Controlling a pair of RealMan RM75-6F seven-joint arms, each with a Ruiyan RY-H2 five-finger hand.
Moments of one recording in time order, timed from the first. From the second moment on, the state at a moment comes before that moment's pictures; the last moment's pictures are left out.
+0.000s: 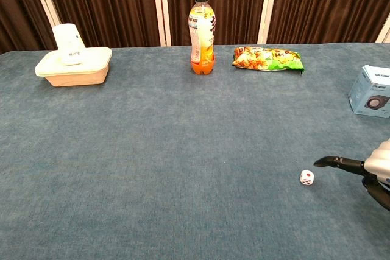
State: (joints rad) left arm -0.01 -1.02 -0.02 -1.88 1.61 1.55 0.28; right arm 0.36 -1.35 -0.04 -1.50 -1.70 0.99 -0.38
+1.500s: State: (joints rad) left arm -0.02 -1.02 -0.01 -1.88 1.60 1.56 0.29; right arm 0.39 -1.39 -0.07 -1.51 -1.60 1.00 -0.49
